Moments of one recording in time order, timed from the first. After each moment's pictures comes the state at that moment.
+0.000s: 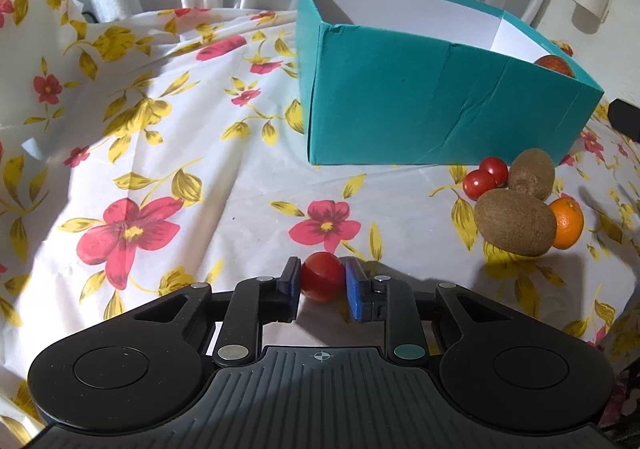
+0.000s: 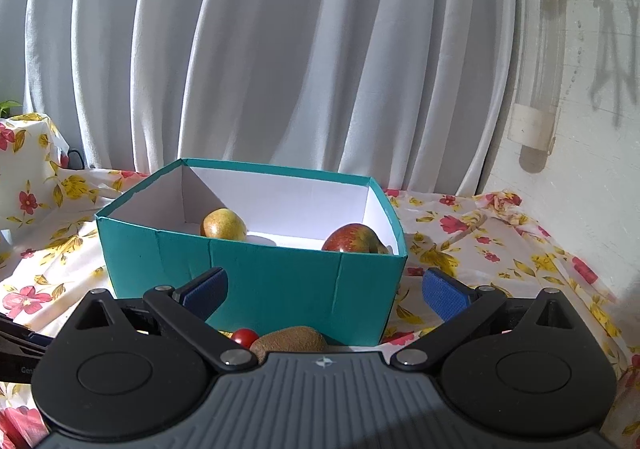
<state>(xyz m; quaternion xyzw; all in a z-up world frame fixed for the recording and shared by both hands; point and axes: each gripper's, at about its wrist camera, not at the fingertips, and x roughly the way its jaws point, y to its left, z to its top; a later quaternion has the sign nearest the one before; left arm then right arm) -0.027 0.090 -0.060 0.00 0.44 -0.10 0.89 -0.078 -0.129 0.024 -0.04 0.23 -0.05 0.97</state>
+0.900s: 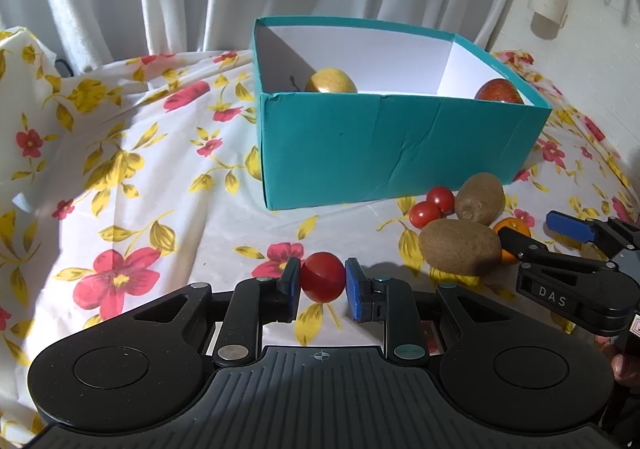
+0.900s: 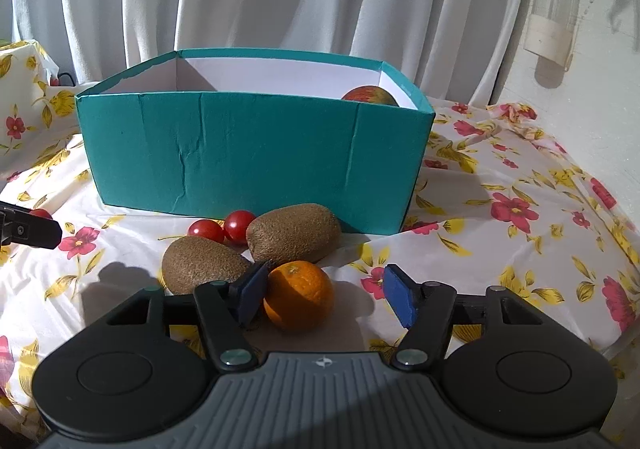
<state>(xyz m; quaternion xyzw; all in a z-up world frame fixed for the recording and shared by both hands) -0.035 0.075 -0.031 0.02 0.41 -0.15 0.90 -0.068 -0.129 -0.040 -0.04 0.34 -0.04 0.94</state>
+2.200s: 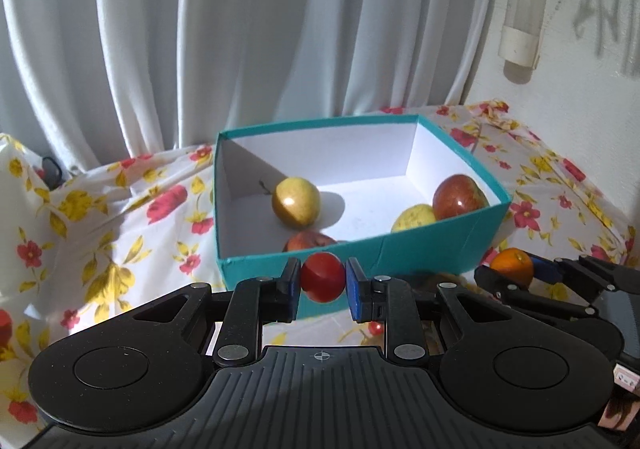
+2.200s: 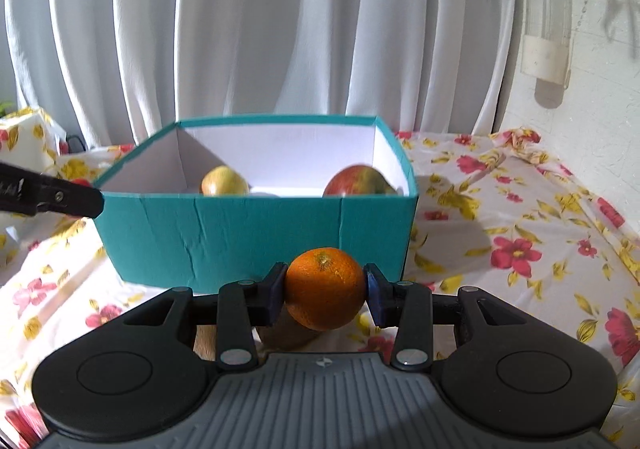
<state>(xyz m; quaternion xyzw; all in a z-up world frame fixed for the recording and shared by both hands) -0.013 0.033 0.045 0.05 0.34 -0.17 0.93 -0.054 -0.150 0.012 0.01 0.29 -0.03 0.96</state>
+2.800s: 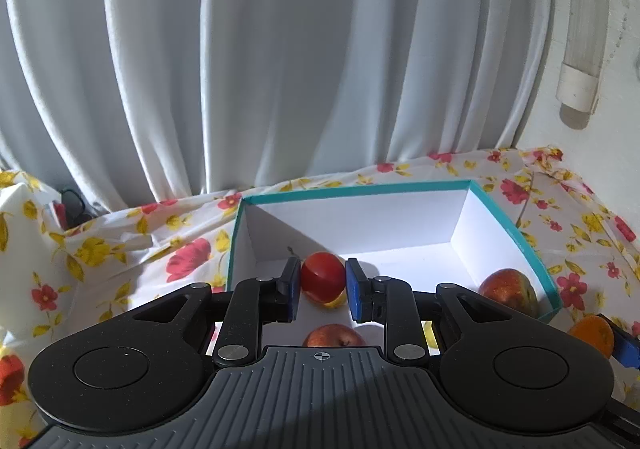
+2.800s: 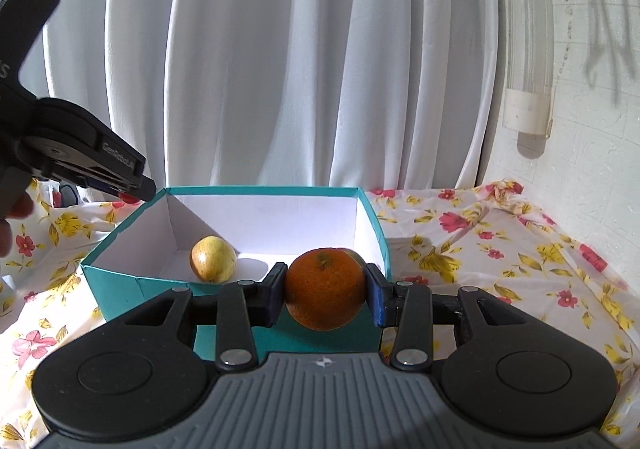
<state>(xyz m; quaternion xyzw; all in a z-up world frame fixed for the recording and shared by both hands) 0.057 0.004 0.065 0.03 0.32 -0.09 0.94 -0.054 -0.156 0.050 0.00 0.22 -0.04 0.97</state>
